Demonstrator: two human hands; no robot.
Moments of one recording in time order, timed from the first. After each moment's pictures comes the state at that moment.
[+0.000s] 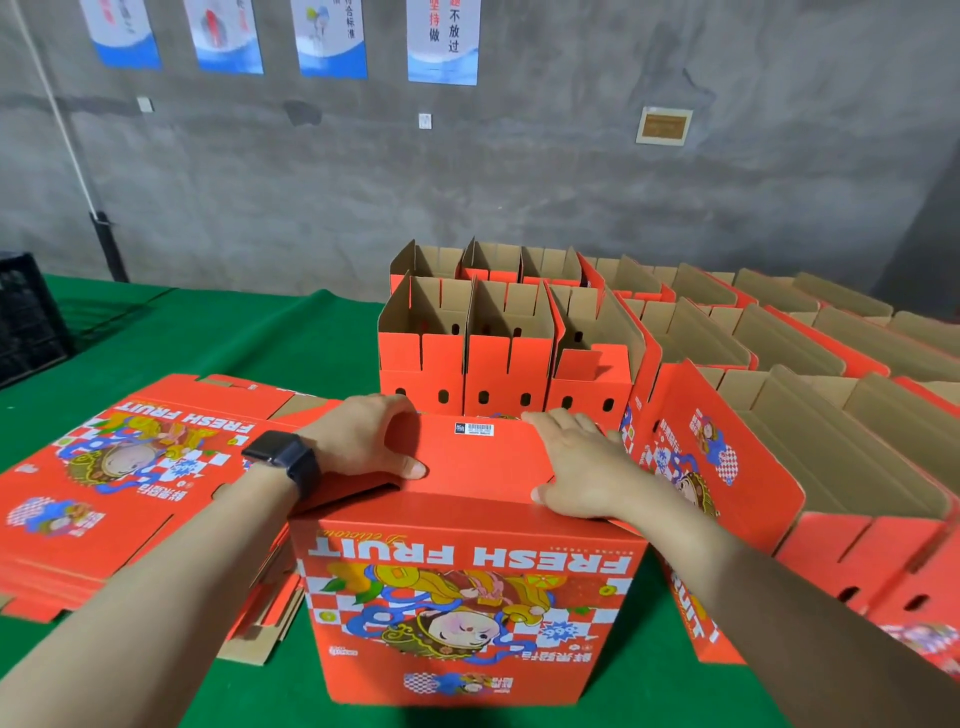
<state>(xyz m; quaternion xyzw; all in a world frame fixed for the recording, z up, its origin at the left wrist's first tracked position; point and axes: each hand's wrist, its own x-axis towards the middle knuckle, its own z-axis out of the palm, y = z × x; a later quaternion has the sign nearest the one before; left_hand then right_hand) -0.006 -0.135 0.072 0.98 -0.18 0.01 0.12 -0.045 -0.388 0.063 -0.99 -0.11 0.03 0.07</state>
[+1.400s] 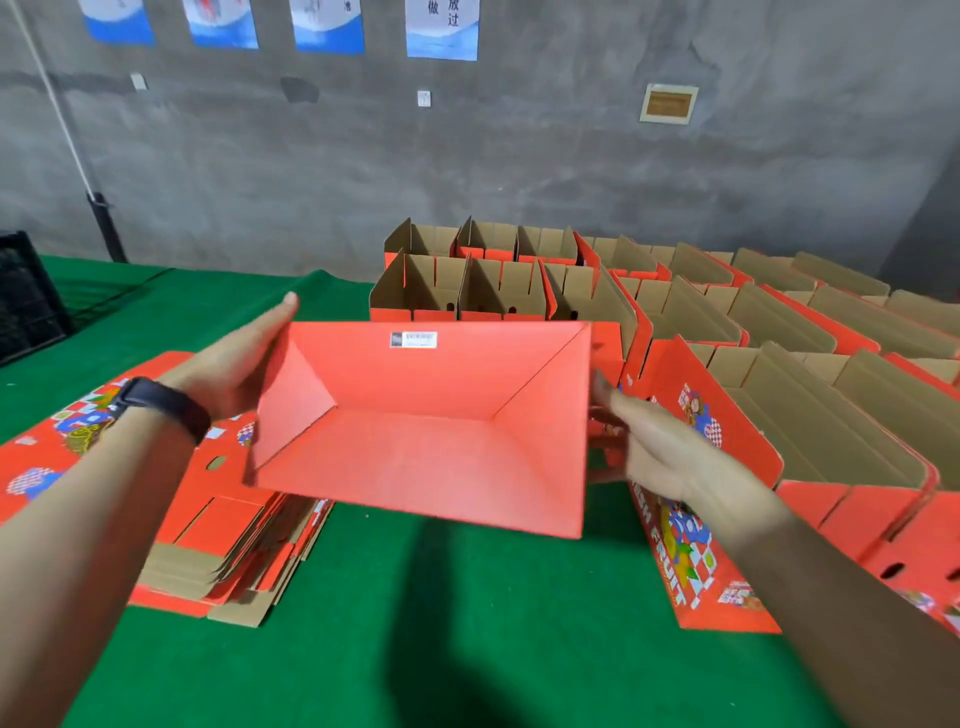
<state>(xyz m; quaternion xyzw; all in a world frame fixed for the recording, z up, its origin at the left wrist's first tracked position) 0.001 -0.073 0.091 0.68 0.02 -0.10 0.72 -0.064 -0.449 0.061 -0.69 0.01 0.13 0.71</state>
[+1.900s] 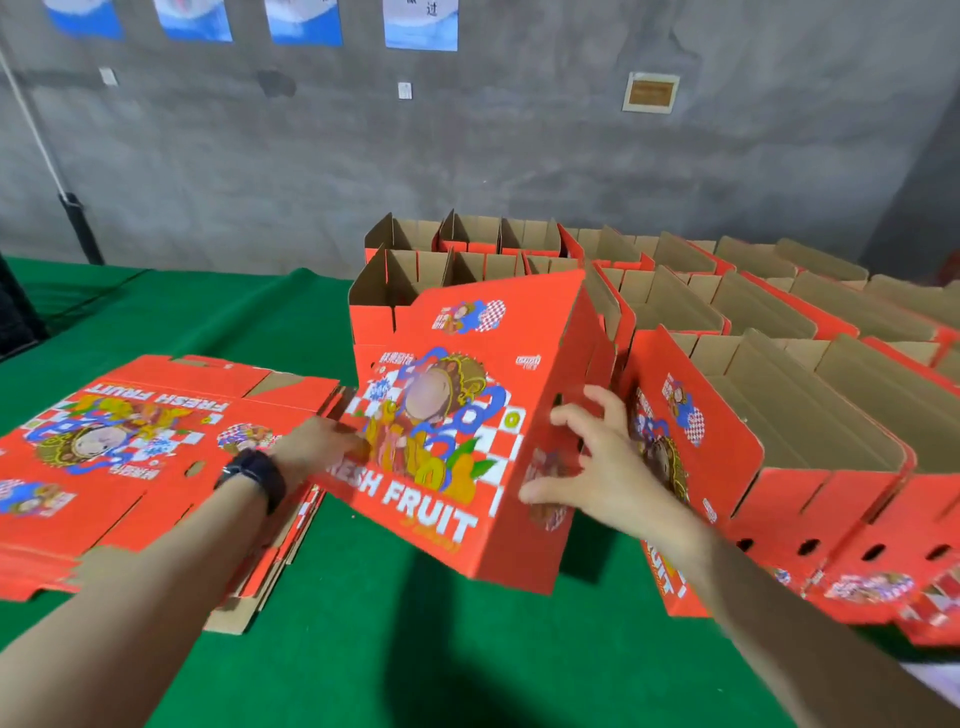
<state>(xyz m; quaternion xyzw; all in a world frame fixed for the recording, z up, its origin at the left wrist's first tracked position) 0.007 -0.125 0.002 0.89 0.08 -0.11 0.44 -0.086 -0.436 0.023 -0.89 -0.09 -0.07 0.44</state>
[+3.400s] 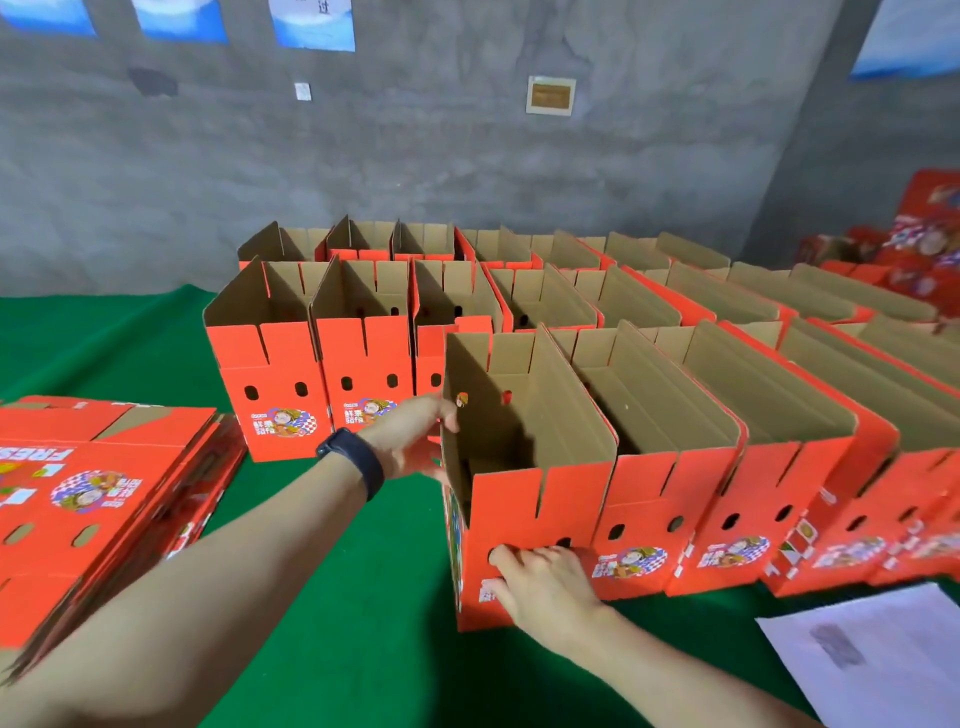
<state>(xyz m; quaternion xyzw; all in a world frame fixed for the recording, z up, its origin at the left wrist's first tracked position) 0.004 -0.361 0.036 0.67 -0.05 -0.33 0.66 -0.129 -0.513 -0.084 -0.97 -0.14 -0.20 -0.06</state>
